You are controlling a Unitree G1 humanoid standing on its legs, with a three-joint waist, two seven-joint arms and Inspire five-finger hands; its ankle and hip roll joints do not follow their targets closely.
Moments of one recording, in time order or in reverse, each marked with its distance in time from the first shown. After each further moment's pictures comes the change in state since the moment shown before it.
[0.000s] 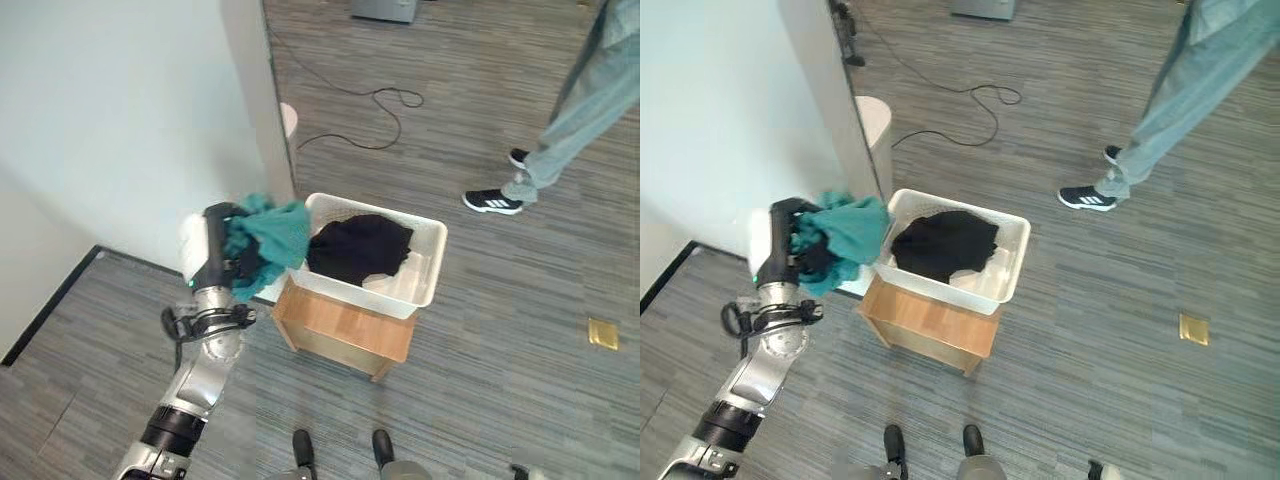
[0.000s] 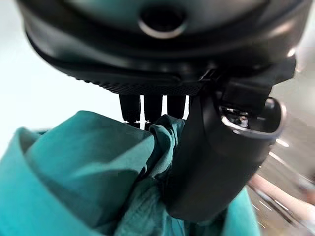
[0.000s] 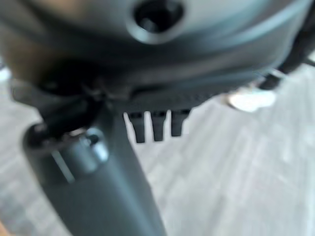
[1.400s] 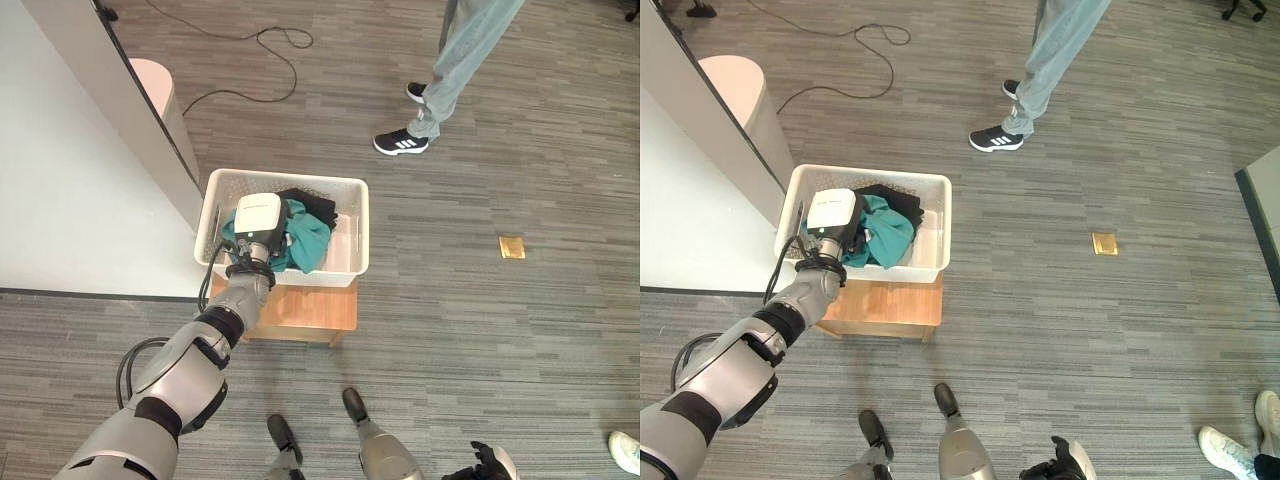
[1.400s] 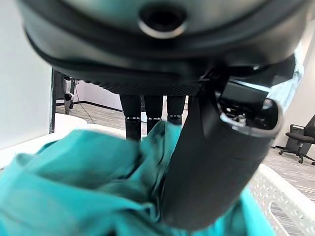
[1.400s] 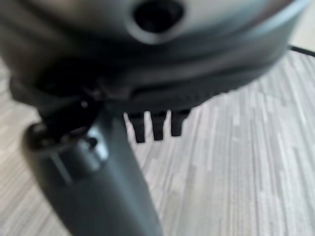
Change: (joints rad) left arm -0.646 -0.069 -0.431 1.022 0.199 0.086 -0.011; right arm -0.204 0.010 0.125 0.110 0.160 -0.088 0.026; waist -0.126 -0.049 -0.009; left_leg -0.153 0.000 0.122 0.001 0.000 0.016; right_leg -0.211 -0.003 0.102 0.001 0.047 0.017
